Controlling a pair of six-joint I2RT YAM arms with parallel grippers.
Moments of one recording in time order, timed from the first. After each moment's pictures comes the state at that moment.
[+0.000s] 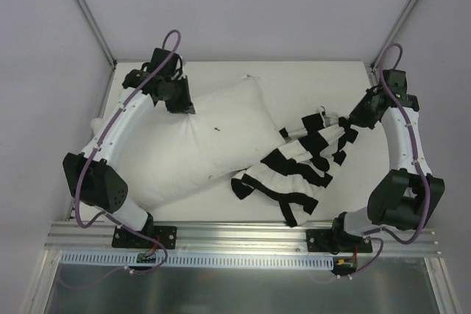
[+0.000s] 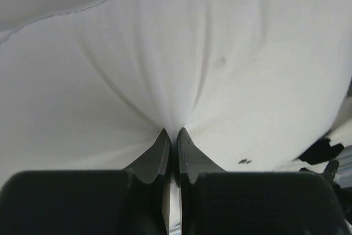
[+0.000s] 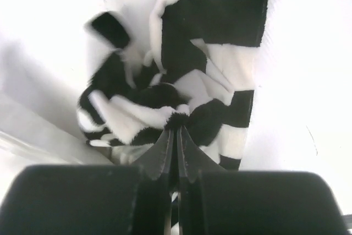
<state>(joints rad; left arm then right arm) -0.36 1.60 1.58 -0.97 0.16 -0.44 -0.17 1.49 1.34 -0.88 -0.08 0.45</state>
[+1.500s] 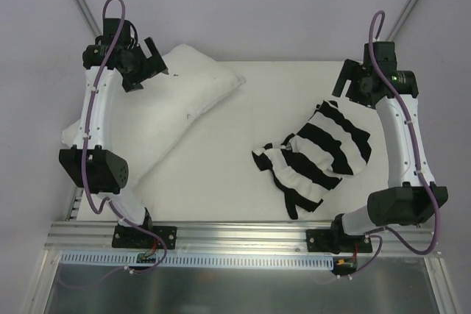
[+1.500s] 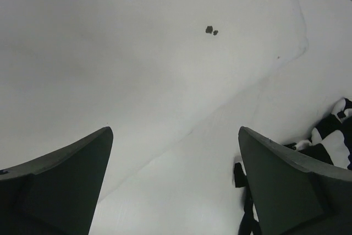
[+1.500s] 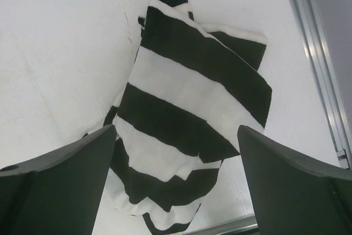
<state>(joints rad) 0.00 1.74 1.98 -1.11 0.07 -0.50 0.05 1.49 1.72 -1.10 0.21 0.32</state>
